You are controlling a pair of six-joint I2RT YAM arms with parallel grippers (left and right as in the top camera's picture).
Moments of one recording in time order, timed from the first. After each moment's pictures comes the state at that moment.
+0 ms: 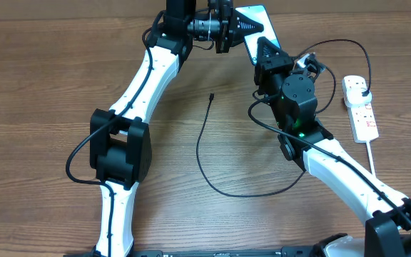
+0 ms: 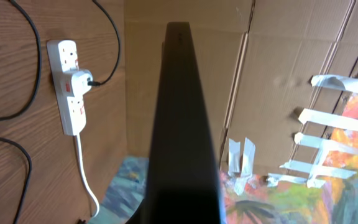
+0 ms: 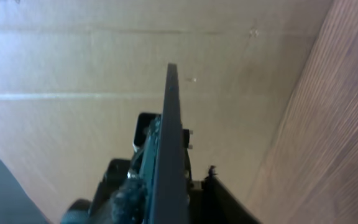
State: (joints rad) left arm -0.34 2.29 2.06 -0.01 1.20 -1.41; right arm 0.40 1.50 0.87 0.57 0.16 1.58
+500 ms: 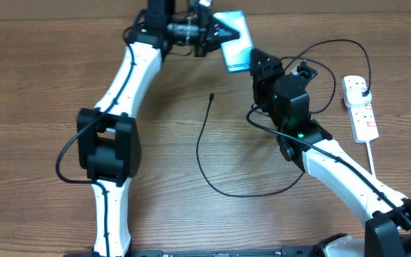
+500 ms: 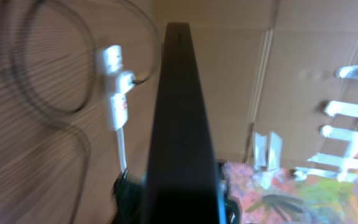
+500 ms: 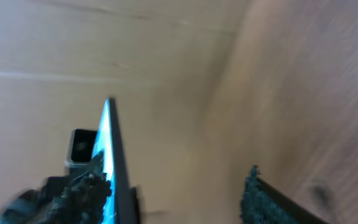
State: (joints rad) left arm -0.22 2.29 2.06 -0.40 1.27 -0.97; right arm 0.40 1.50 0.87 0.30 0.13 1.46
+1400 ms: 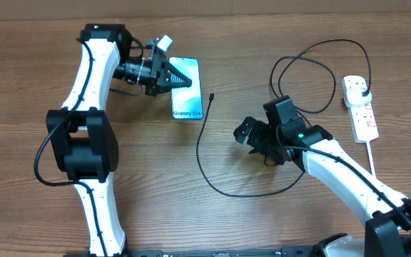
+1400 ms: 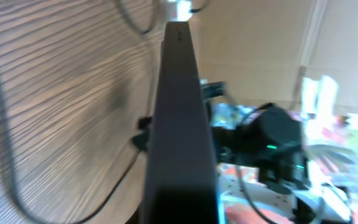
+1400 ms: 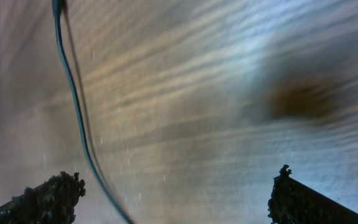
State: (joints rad) left arm -0.02 2.29 2.06 -1.59 1.27 0.31; right arm 0.40 1.50 0.87 -0.50 -0.22 0.85
